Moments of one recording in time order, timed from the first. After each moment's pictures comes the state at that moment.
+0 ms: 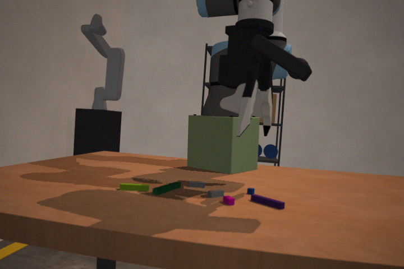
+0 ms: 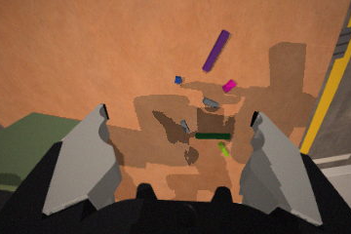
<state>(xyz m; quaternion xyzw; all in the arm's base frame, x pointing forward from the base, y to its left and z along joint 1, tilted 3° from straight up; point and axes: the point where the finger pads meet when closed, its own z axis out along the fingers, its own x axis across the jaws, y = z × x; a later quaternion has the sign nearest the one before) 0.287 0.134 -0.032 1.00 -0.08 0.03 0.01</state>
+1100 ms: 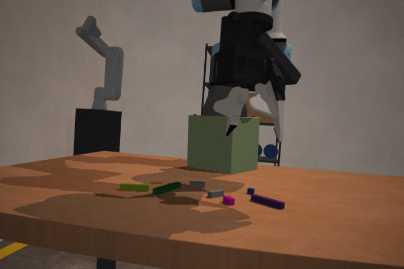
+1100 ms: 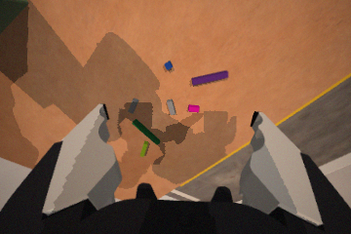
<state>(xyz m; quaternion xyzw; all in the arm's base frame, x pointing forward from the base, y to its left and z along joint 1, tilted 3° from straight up) 0.313 0.131 -0.034 0.93 0.37 0.02 0.02</state>
